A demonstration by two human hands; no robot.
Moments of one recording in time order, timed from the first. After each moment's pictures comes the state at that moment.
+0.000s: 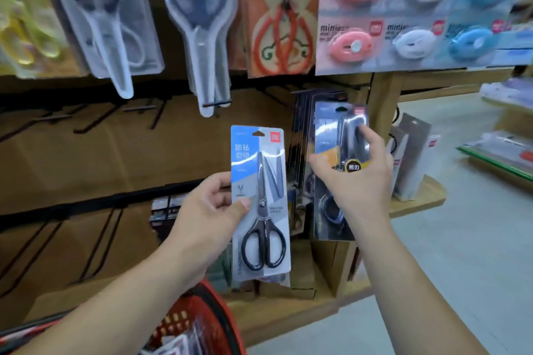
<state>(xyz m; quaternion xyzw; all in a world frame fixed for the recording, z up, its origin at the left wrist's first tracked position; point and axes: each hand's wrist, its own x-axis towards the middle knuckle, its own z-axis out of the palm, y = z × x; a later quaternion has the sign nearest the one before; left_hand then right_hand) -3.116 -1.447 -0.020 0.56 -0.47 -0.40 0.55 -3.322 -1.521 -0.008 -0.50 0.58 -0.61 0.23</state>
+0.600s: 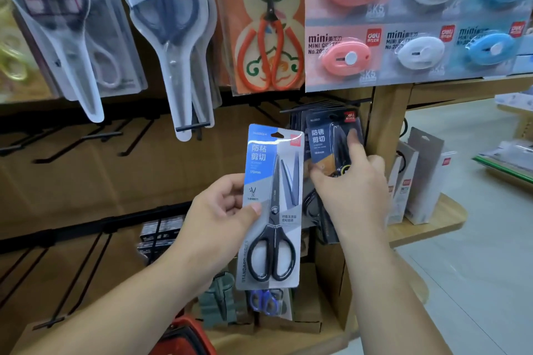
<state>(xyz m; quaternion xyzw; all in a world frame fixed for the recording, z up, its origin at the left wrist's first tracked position) -3.139 -1.486 -0.002 0.56 -0.52 -0.37 0.52 -3.324 -1.584 -0.014 -0.57 0.66 -0.48 0.10</state>
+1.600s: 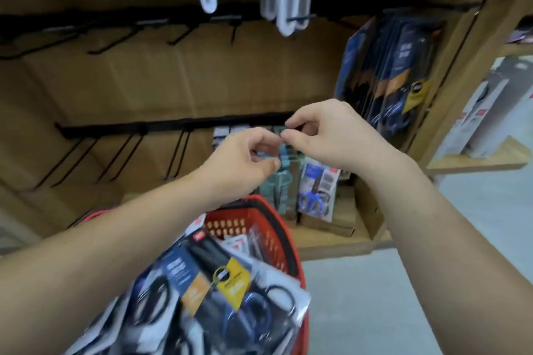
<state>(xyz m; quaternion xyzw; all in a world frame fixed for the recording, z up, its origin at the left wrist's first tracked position) -3.059 -1.400 -0.038 0.65 -0.60 -0.27 0.39 -3.236 -1.486 0.001 -0.86 0.42 -0.23 0.20</state>
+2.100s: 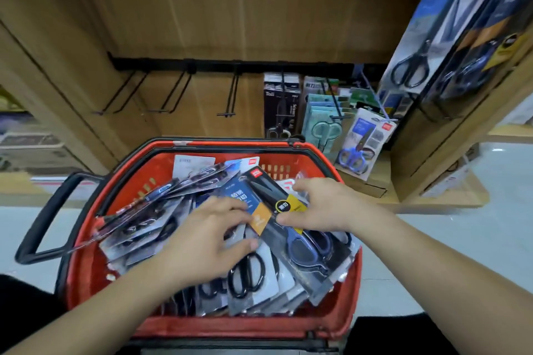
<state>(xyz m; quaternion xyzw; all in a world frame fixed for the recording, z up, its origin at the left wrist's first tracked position) -2.969 -1.192 -0.160 0.70 -0.67 -0.18 0.17 -3.169 -1.357 -0.122 -0.85 0.42 0.14 0.27</state>
